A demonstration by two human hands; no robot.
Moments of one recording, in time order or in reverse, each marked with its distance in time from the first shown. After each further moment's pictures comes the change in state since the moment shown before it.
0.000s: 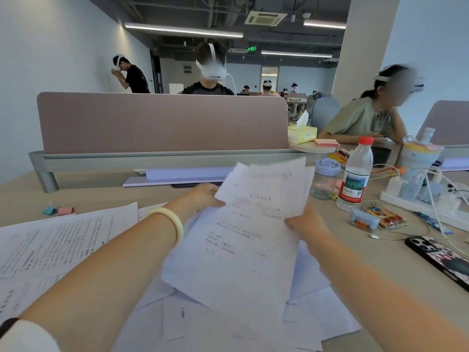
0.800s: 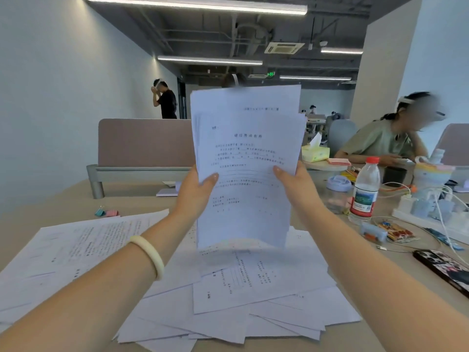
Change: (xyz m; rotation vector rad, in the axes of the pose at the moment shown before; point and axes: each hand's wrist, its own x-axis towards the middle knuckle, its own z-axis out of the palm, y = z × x) left_hand -0.148 0.050 -0.032 -0.387 0.552 0.380; right_hand -0.055 -0.093 0.016 0.293 -0.083 -0.439
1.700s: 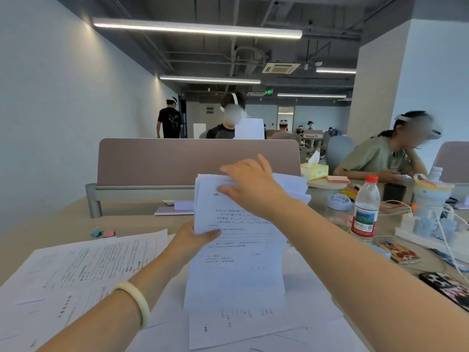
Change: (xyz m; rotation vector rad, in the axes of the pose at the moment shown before) left_hand -0.020 -0.036 -0.016 -0.035 -0.216 -0.285; right_hand 0.005 -0.056 0.053 -1.221 -0.337 -0.636
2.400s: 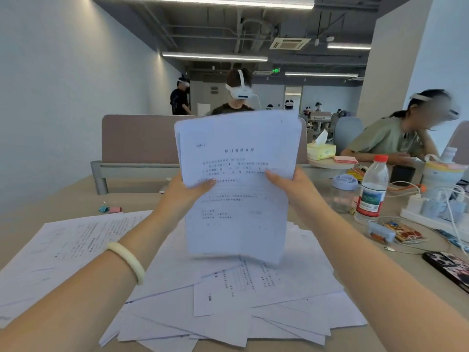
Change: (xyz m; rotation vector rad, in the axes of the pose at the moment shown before) left_hand 0.001 0.034 -0.016 -0.054 0.159 0.173; right_hand -0.050 0.058 0.049 1.379 0.135 0.521
